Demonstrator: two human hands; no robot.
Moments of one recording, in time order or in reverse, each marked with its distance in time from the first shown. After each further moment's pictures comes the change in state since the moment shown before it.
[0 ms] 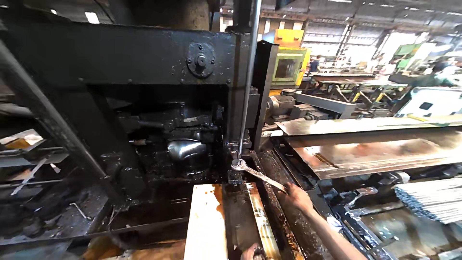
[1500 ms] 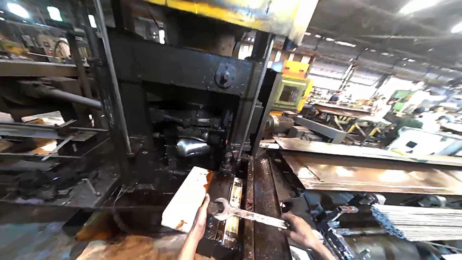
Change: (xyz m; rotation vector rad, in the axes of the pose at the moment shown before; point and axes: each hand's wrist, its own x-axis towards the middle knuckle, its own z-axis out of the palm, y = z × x) left_hand -0.010 -0.017 -0.117 -0.463 0.368 -0.100; right_hand -0.174 0.064 0.024 0.020 -0.099 -0.418
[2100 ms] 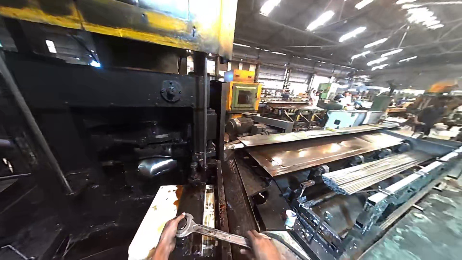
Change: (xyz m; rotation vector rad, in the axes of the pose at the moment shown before) left_hand 0.024 0.005 0.000 0.141 -0.026 -0.180; right_hand -0.091 -0.103 0.037 -0.021 -0.021 0.265
